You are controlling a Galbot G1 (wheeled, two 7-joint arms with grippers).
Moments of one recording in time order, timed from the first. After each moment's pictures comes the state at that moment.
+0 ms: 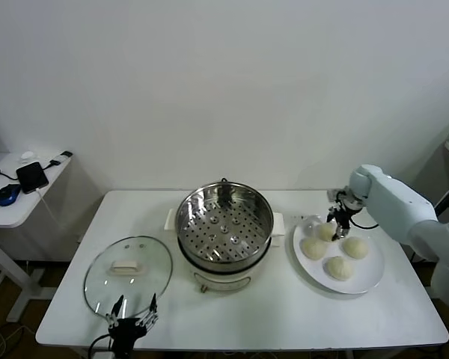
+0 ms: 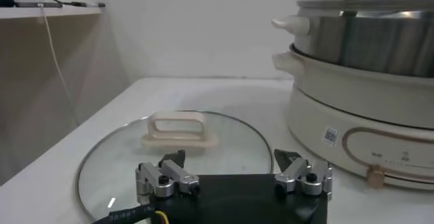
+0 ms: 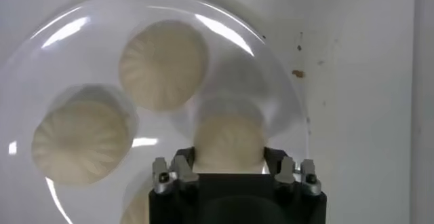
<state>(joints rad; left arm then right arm) 1.73 -1.47 -0.56 -1.92 -0.13 0.02 -0.07 0.13 1.03 -0.93 0.50 -0.04 0.05 -1.12</state>
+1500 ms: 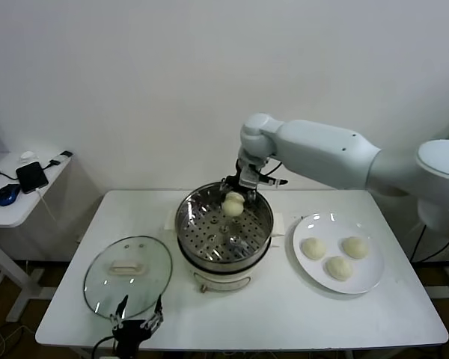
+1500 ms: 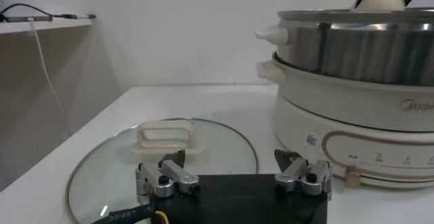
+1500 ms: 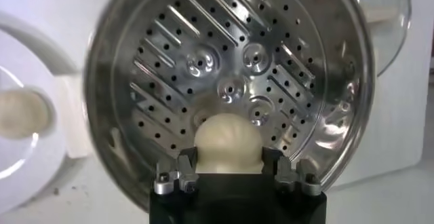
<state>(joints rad) 1.76 -1.47 -0.52 -1.96 -0.09 0.00 -0.08 0.50 1.30 -1.27 1.01 -0.22 0.63 -0.97</state>
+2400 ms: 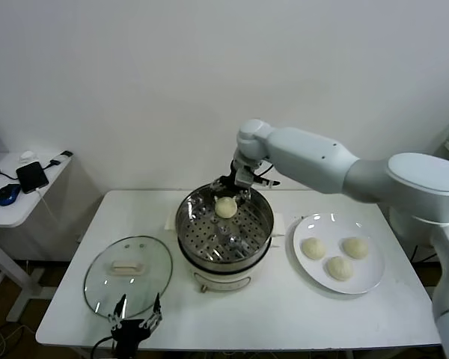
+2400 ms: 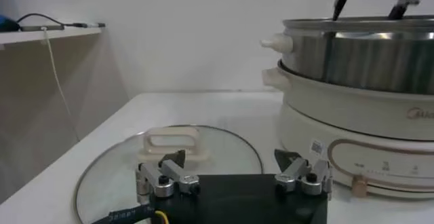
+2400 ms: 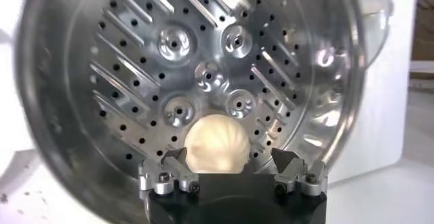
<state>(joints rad) 1.77 -1.49 -0.52 -1.96 -0.07 -0.02 -0.10 0.61 1.25 -1.35 1.00 0.04 0.60 -1.01</state>
